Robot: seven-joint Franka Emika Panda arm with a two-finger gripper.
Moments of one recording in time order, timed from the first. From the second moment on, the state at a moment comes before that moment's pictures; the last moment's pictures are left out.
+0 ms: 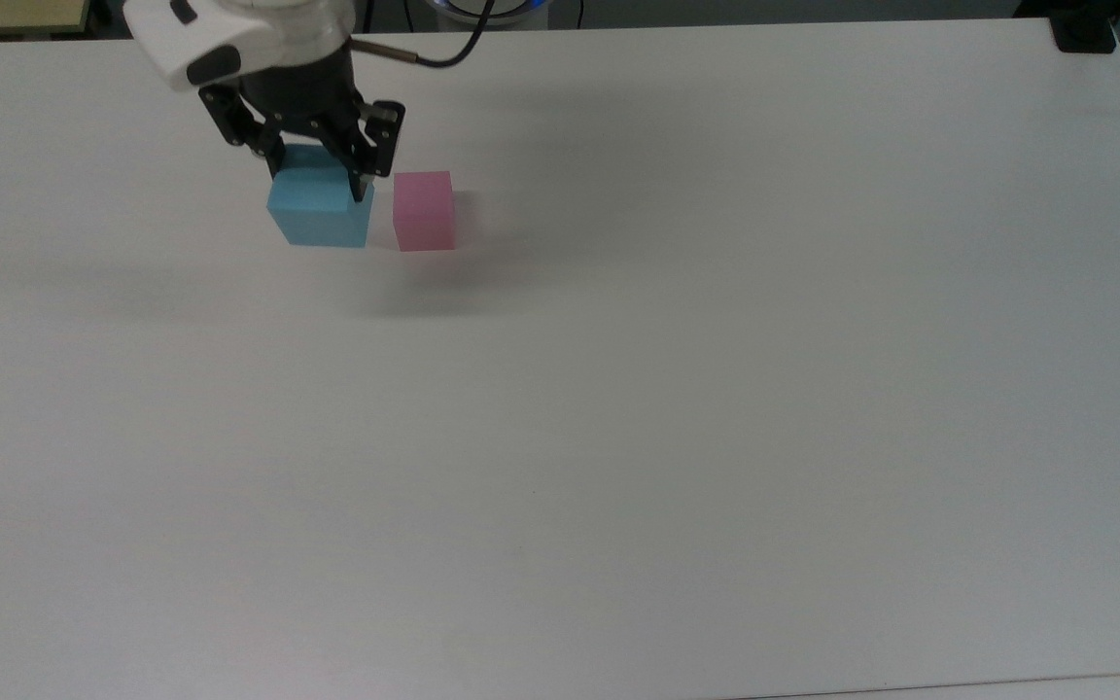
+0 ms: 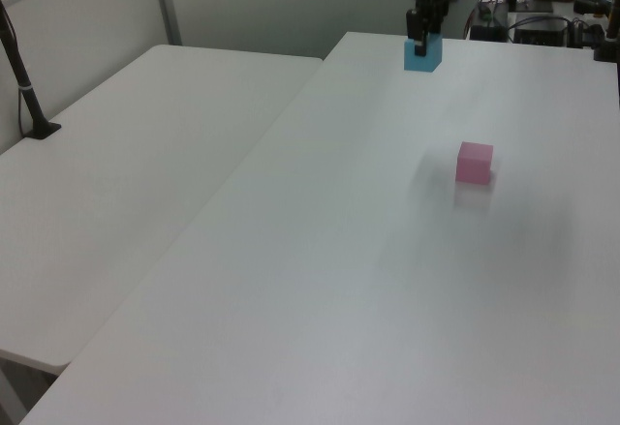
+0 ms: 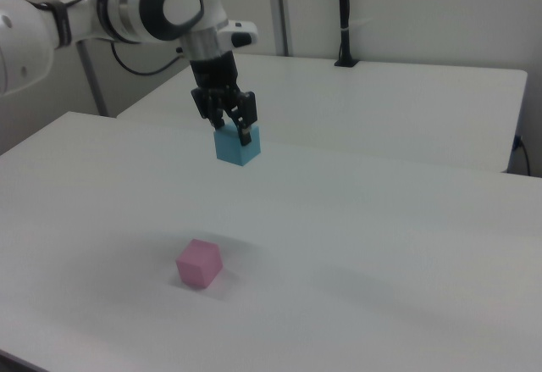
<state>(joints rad) 0.00 0.25 -0.10 -1.43 -0.08 1.72 0.07</state>
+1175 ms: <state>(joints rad) 0.01 -0.01 -0.05 -1.82 -0.06 1.78 0.07</state>
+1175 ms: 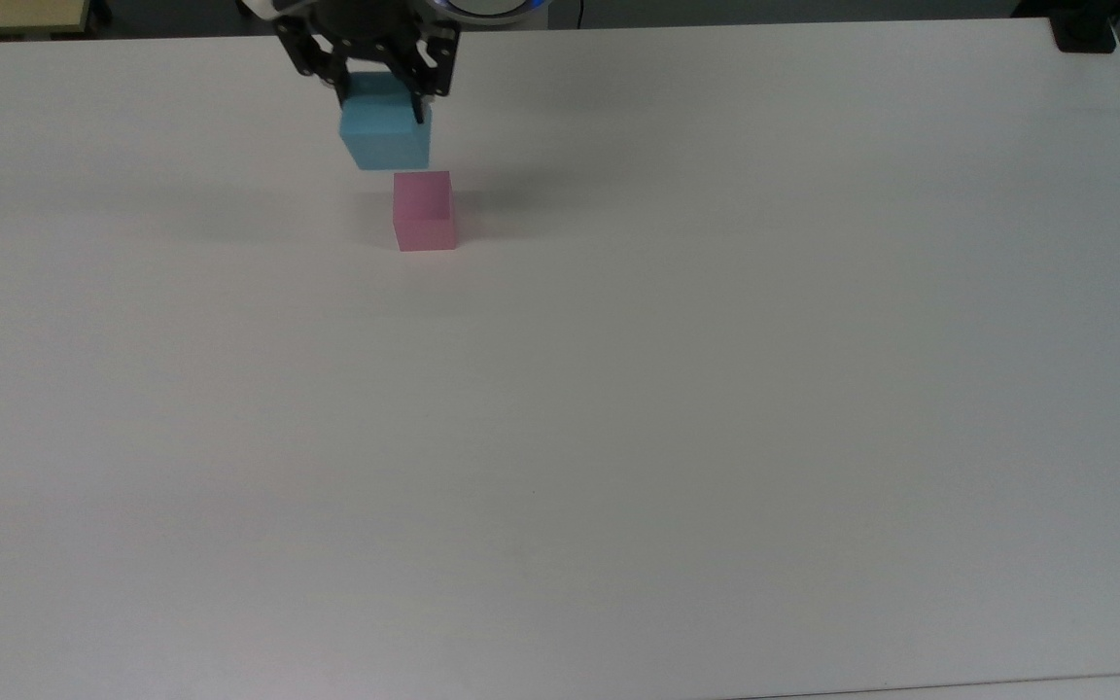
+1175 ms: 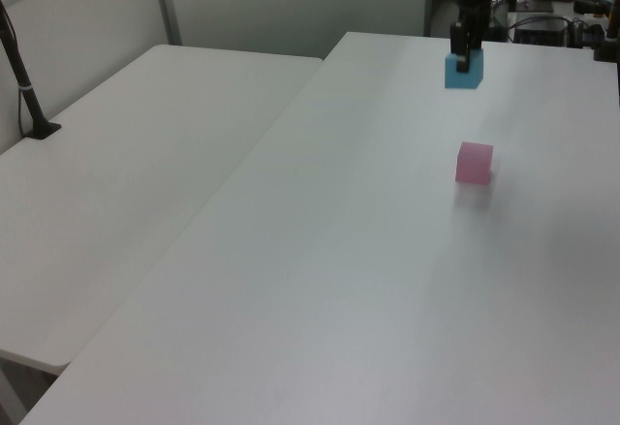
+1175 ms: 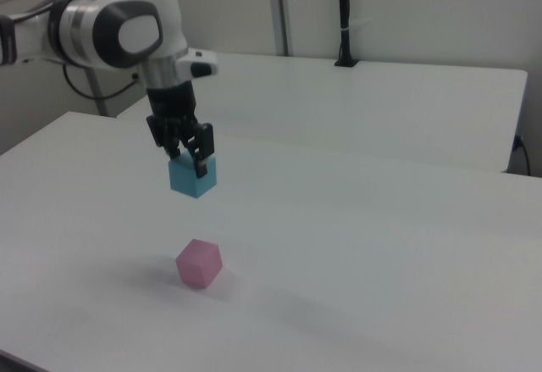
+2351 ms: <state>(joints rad) 0.00 -0.06 -0.03 -2.15 -0.09 2.07 0.04</state>
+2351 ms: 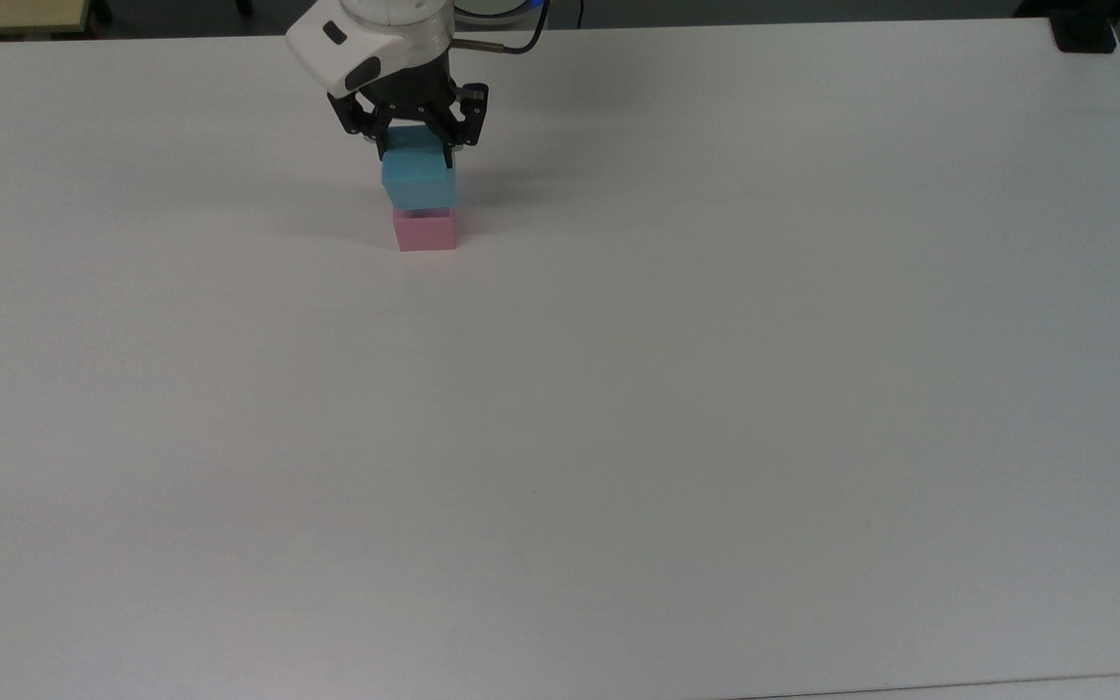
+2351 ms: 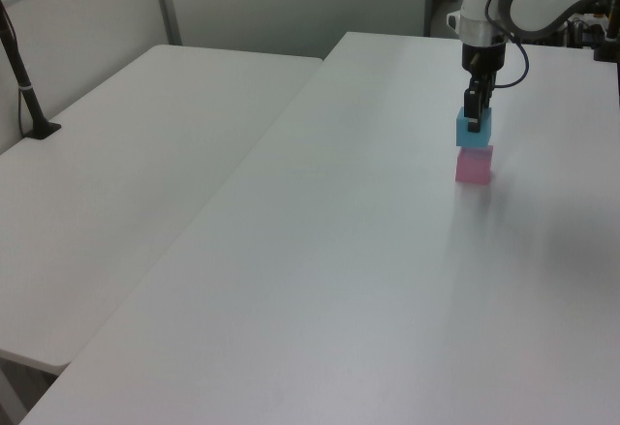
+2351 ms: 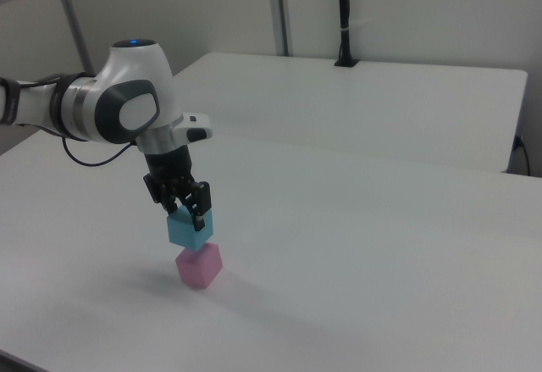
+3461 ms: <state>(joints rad) 0.00 -0.05 -0.03 -2.17 -0.13 2.07 0.04</state>
